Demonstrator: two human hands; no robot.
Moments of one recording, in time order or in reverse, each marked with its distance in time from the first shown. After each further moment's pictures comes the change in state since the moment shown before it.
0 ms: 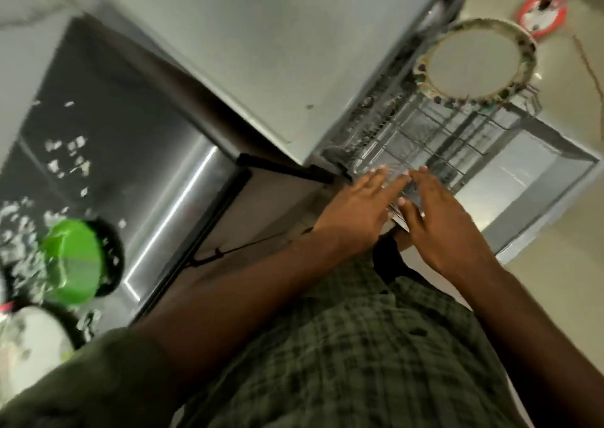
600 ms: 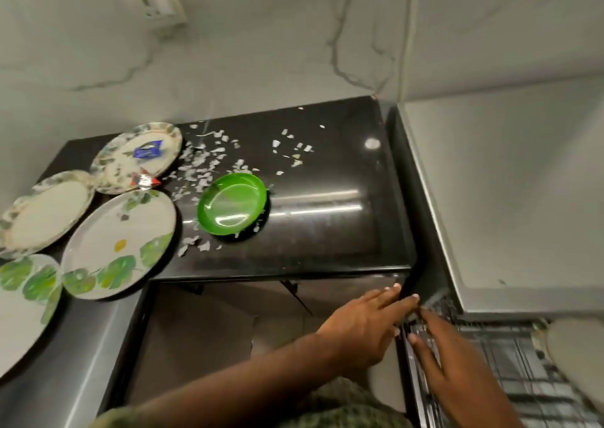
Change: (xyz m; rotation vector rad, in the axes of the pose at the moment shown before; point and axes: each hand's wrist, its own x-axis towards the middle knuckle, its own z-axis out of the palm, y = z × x) left_hand -0.178 -0.072 -0.015 -0.268 0.576 -0.324; right_hand -0.004 -0.156 0.048 -0.311 -0.357 -0.459
